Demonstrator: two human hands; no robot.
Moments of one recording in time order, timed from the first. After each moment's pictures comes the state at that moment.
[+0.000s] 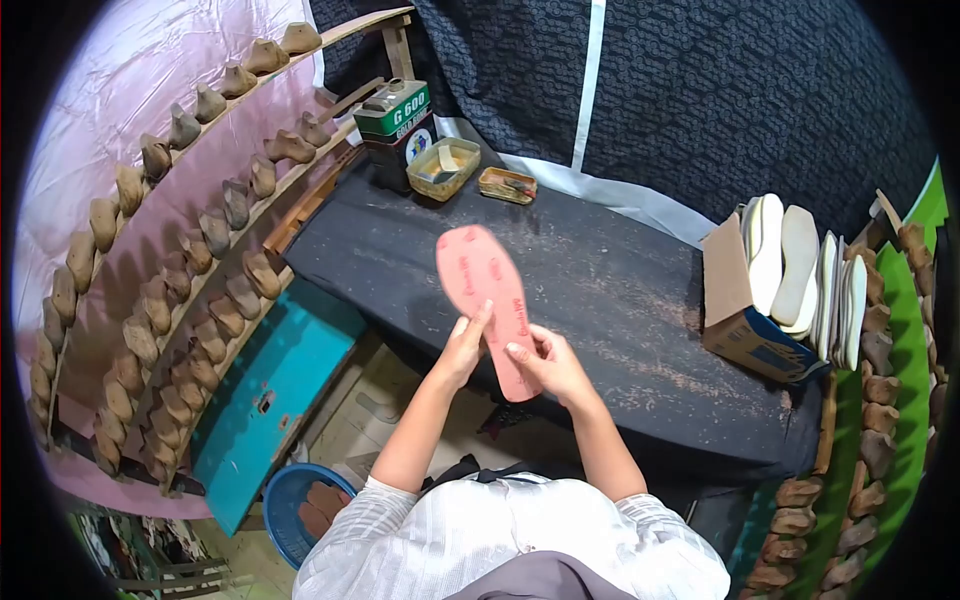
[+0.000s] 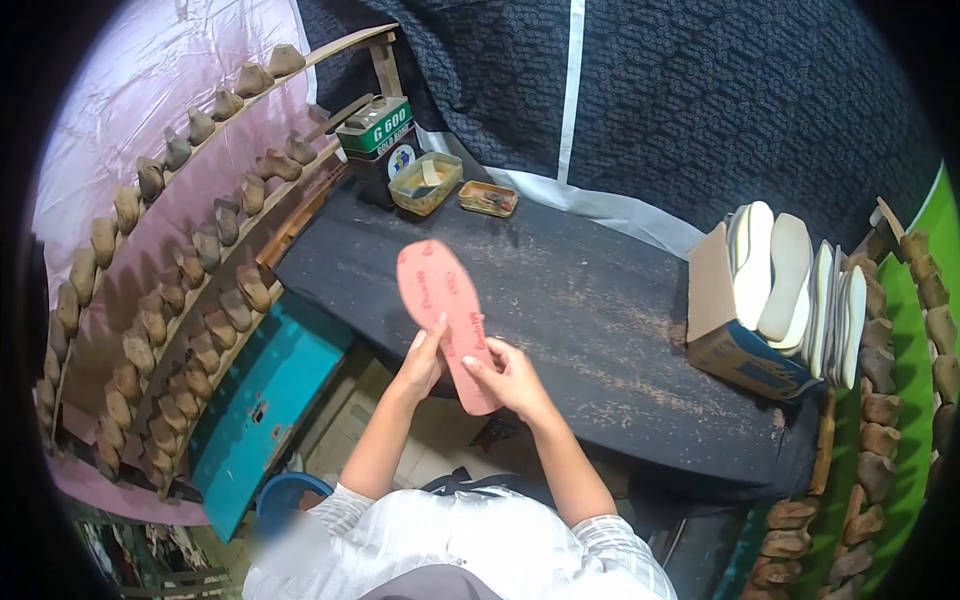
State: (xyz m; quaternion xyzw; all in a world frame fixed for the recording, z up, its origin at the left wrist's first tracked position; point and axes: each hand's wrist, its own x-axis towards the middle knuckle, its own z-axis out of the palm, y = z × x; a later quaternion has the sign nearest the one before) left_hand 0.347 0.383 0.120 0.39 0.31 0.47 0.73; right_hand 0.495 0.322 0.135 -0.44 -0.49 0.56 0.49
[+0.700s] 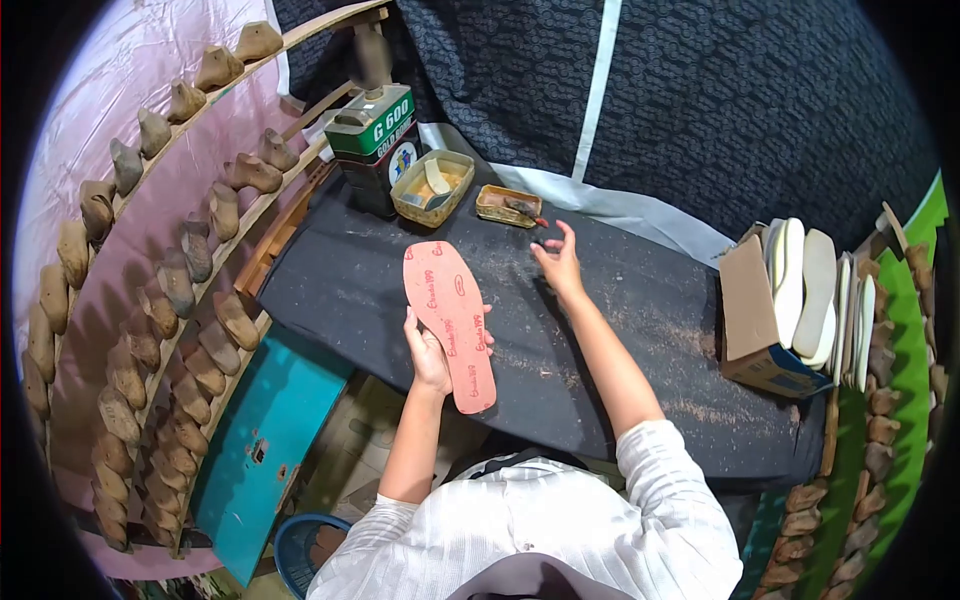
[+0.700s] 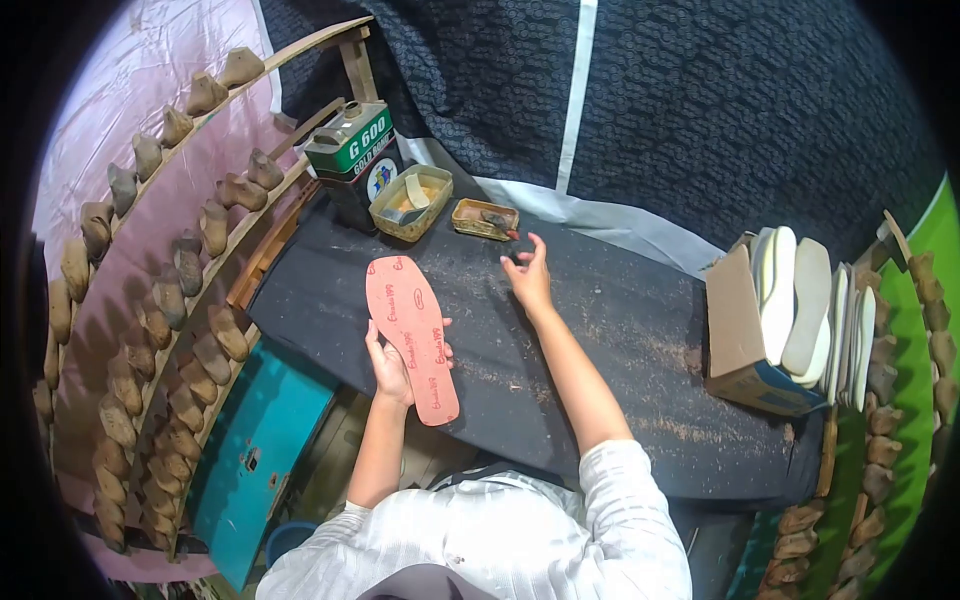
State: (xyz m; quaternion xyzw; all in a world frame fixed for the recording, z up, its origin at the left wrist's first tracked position) left_hand 0.312 0.491 0.109 0.28 0.18 0.50 0.80; right_hand 0.545 0.582 0.067 -0.65 -0.44 0.24 0.57
